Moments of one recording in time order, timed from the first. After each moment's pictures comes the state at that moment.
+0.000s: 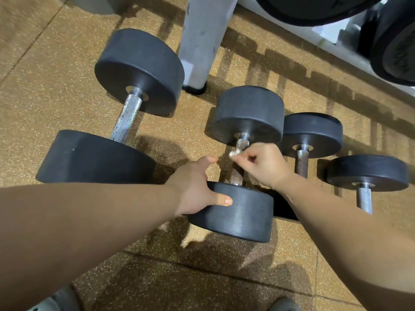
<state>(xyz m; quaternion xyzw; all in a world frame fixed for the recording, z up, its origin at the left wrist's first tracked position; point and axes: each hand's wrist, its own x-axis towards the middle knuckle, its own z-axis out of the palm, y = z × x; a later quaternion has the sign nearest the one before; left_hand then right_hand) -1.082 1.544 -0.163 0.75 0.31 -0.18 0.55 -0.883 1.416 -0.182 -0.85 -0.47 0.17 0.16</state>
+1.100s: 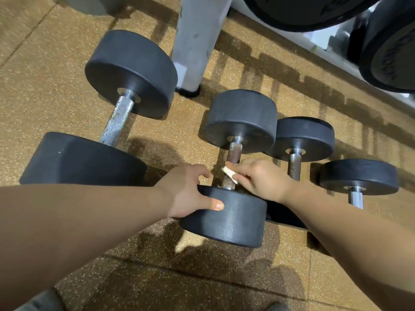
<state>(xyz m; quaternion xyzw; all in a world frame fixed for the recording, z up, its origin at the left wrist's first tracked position) -1.078 1.549 -0.163 0.79 0.27 -0.19 0.52 -0.872 1.393 -0.176 -0.74 -0.64 0.21 0.02</state>
